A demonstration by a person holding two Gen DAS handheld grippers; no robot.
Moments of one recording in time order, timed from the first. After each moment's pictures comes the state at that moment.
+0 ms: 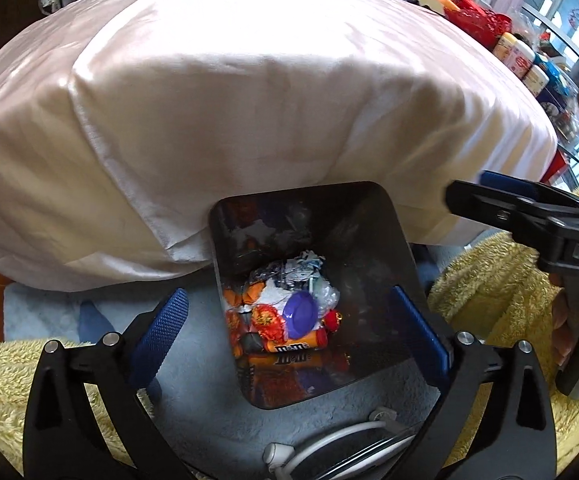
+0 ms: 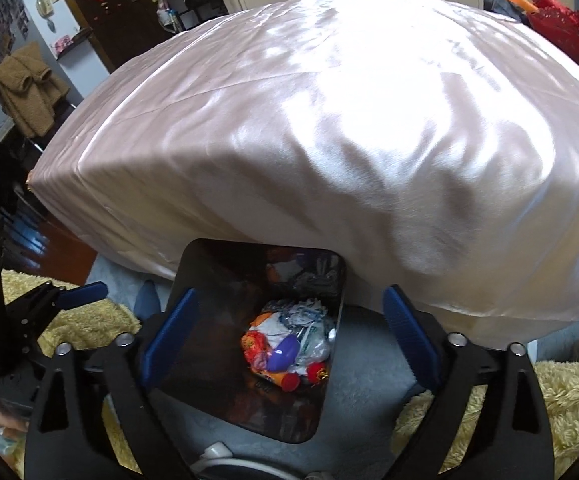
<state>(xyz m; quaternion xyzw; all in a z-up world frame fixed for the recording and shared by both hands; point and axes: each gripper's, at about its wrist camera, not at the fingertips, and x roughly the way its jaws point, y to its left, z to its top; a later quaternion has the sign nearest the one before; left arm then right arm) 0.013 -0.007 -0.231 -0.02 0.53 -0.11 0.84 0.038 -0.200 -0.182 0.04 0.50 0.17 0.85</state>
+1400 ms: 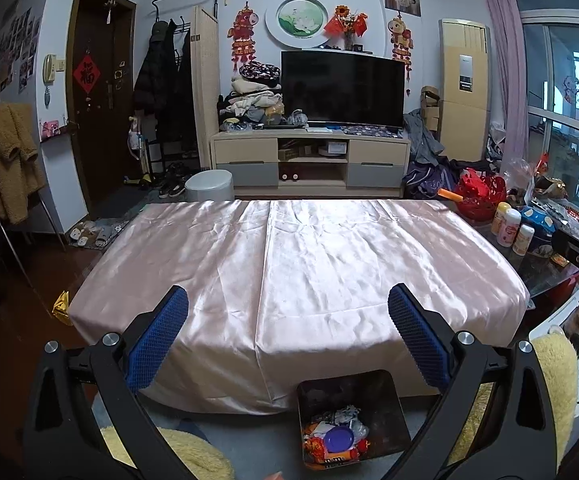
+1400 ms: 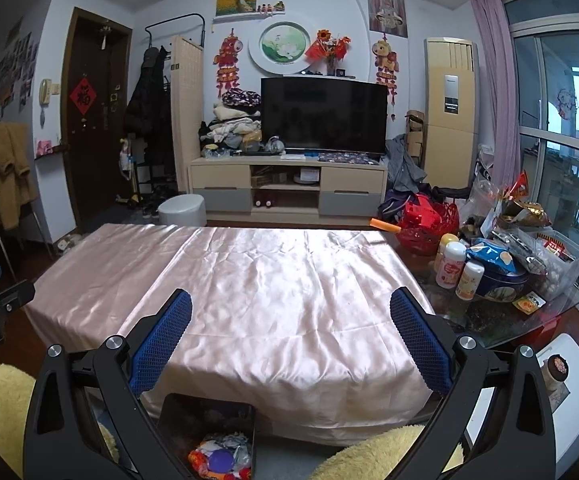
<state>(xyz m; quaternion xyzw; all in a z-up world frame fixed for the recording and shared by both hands) -0.070 0.011 0.033 0.01 0.24 0.00 0.97 -0.075 -0.250 0.068 0.00 0.20 0.02 0.98</state>
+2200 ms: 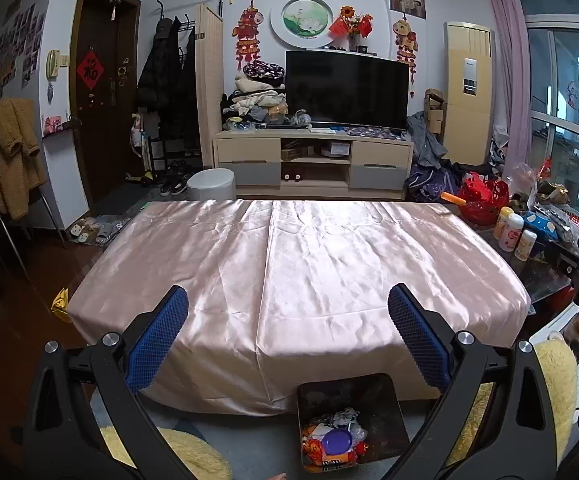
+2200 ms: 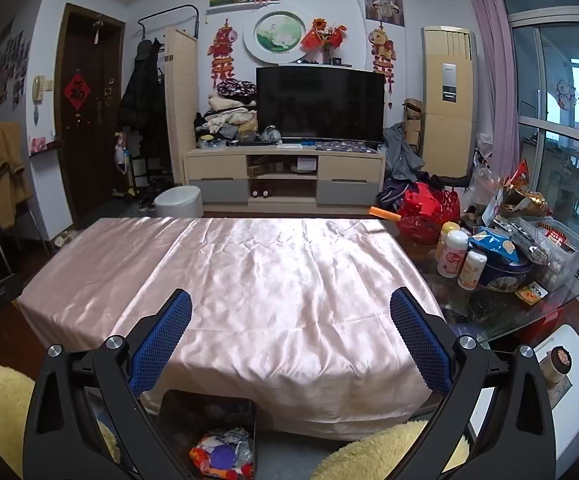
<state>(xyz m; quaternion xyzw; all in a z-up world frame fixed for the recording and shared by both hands) -0.065 0.016 0.031 0.00 0.24 0.01 0.97 -0.065 -0.248 0.062 0.00 0.22 0.01 0.98</state>
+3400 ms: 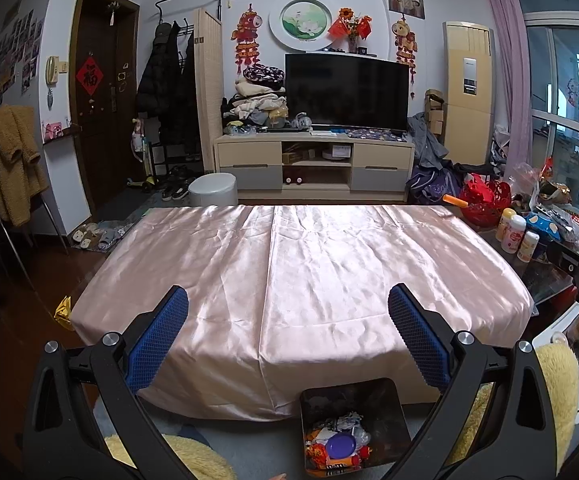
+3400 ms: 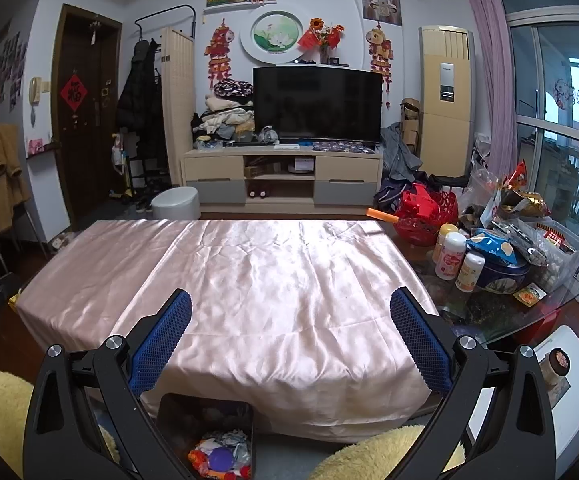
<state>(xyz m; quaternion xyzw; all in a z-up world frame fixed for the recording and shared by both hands) -0.062 0.015 0.036 0.01 0.23 0.01 0.97 -0.061 -0.249 0.066 0.00 0.22 0.00 0.98</state>
